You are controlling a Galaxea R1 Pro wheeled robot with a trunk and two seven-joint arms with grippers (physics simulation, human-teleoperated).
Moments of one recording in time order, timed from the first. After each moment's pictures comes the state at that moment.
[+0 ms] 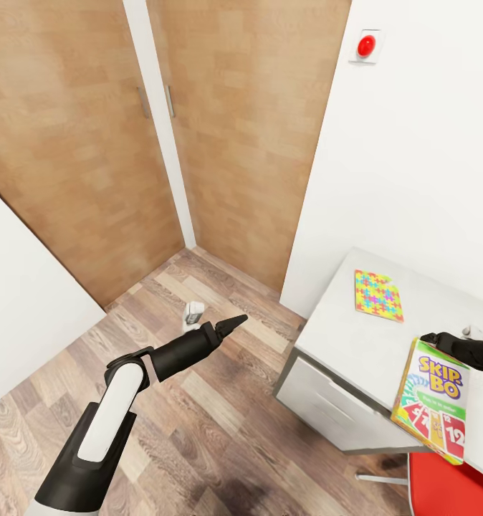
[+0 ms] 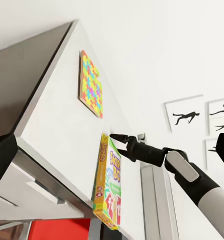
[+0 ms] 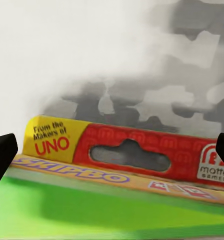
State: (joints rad) left arm -0.45 -0.02 -0.19 -1.60 1.09 0.81 -0.13; right arm -1.01 -0.56 -0.36 -0.32 -0.13 0.62 0.29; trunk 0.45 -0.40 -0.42
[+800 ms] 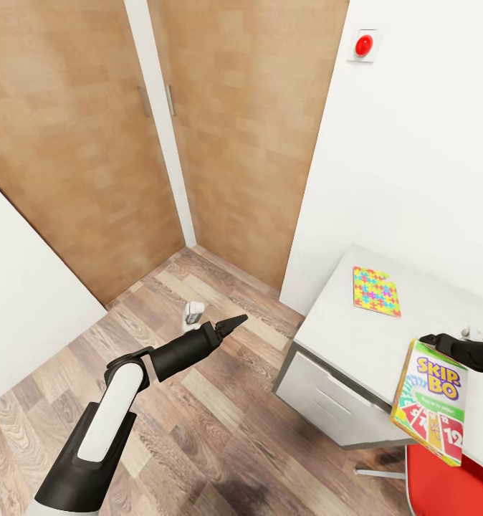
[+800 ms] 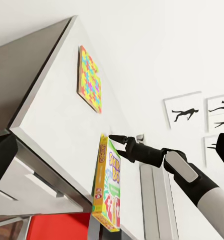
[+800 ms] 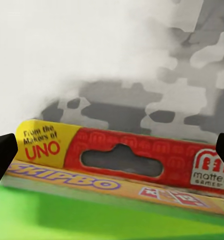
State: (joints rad) left arm -0.45 -0.02 -0.19 -1.60 1.09 0.80 -0.13; right arm -1.01 -0.56 -0.36 -0.31 -0.13 0.62 0.29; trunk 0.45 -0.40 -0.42
